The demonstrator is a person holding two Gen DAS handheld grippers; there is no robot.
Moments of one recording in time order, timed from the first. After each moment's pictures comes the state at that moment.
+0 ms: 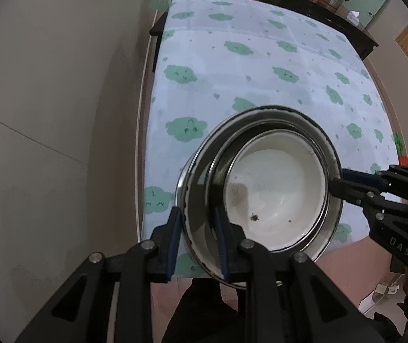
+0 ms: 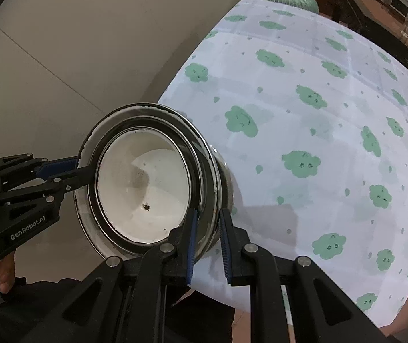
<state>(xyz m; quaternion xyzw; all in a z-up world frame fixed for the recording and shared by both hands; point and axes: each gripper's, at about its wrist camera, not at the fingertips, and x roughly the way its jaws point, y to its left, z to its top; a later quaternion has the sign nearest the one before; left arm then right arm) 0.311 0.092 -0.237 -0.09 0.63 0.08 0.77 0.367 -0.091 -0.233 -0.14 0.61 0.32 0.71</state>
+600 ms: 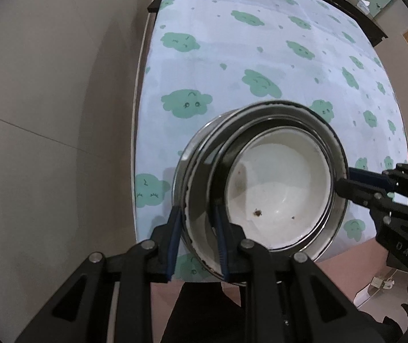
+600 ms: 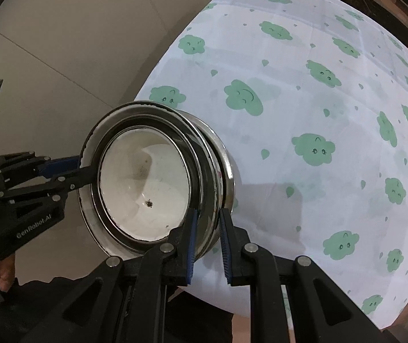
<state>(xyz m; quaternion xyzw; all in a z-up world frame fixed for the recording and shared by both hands) 0.321 0.099 -0.286 -0.10 0.67 0.07 0.73 0.376 -0.081 -0.277 -0.16 0.64 0.32 0.68</state>
